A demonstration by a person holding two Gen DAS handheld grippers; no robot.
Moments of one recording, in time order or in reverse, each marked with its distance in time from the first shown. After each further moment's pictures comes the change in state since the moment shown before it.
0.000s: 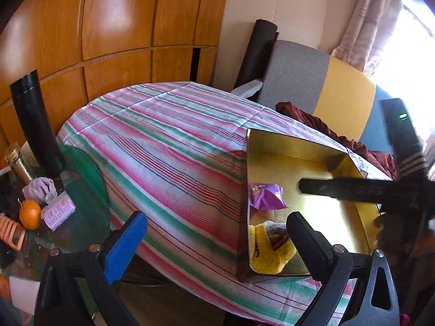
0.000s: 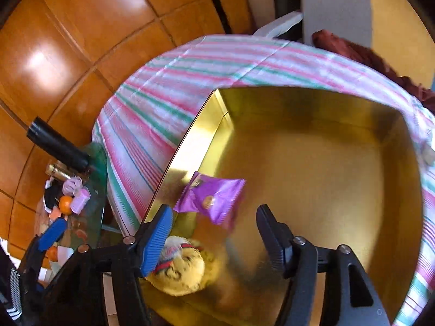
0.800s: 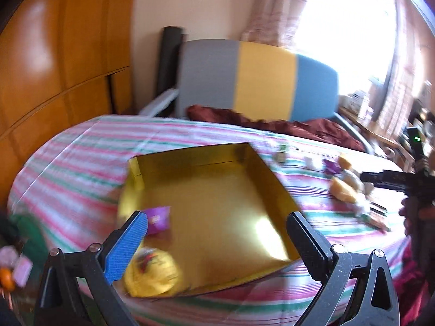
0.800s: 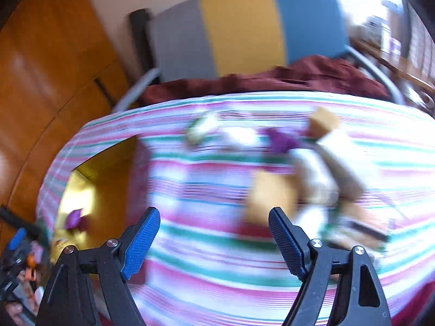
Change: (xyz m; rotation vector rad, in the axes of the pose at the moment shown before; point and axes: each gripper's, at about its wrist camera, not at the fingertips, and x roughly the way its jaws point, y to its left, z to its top) left arm -0.028 -0.154 0.013 0.326 -0.020 -0.281; right arm -0.205 -0.233 -0.110 0.420 -0.263 -0.365
